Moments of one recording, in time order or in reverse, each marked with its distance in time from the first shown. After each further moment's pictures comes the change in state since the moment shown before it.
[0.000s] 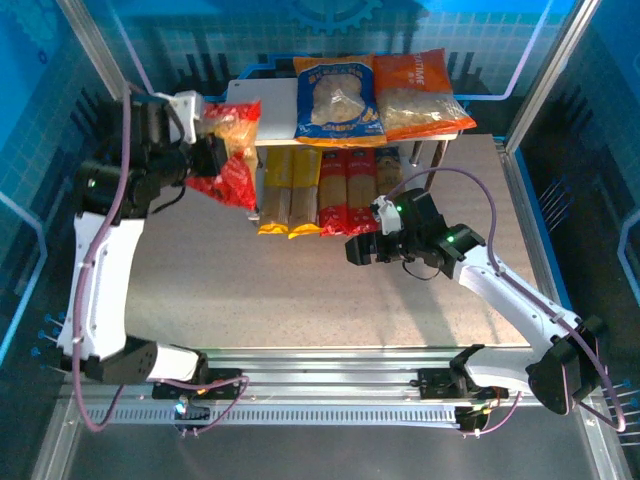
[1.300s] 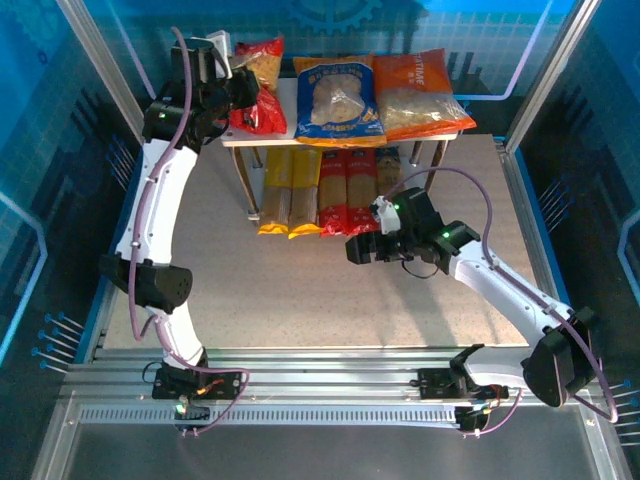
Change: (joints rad) left arm -0.002 0.440 0.272 0.369 -0.049 -0.129; right arm -0.022 0.043 0.003 -0.010 -0.001 0.000
